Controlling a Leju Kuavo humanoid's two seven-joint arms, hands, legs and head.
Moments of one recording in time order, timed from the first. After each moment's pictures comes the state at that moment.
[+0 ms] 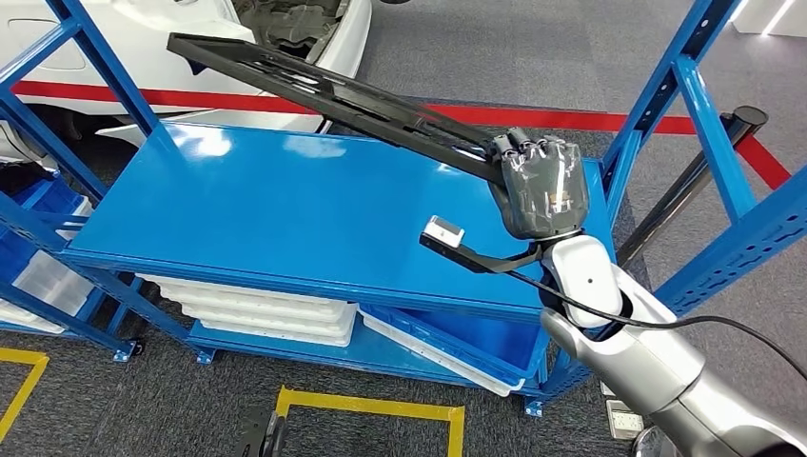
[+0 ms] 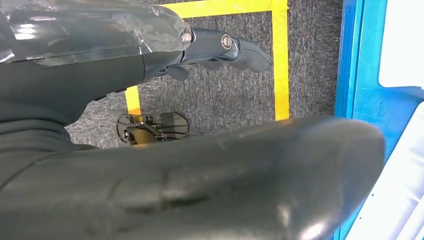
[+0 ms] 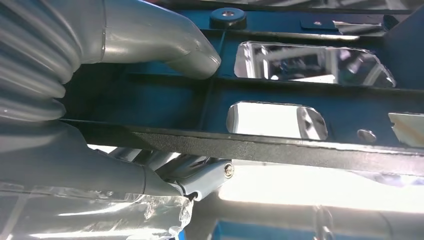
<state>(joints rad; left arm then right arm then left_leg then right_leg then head) -0.18 0.02 -1.04 -0.36 0.96 0.29 -0.46 -0.82 -0.30 0.80 -1.48 1.25 -0.46 0.32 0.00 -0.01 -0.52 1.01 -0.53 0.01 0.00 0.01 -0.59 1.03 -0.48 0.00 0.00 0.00</state>
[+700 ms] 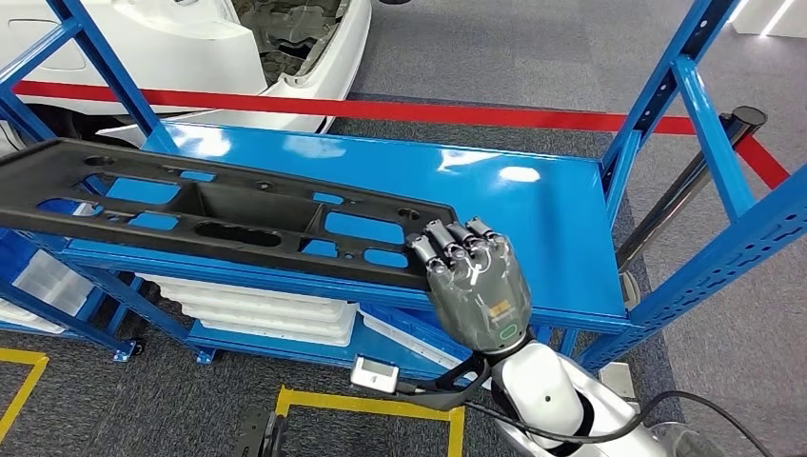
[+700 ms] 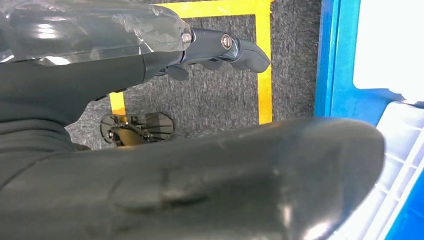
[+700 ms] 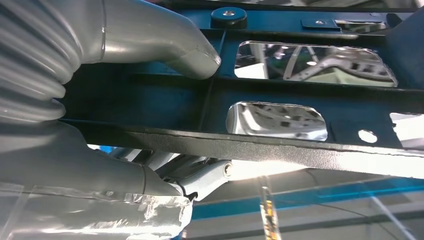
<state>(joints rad) -0.18 0.02 -1.04 -0.36 0.98 0.29 -0.54 -0.55 -0.23 0.84 -1.82 1.48 -0.41 0.26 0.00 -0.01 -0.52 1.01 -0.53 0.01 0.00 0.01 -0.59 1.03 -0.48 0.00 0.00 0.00</state>
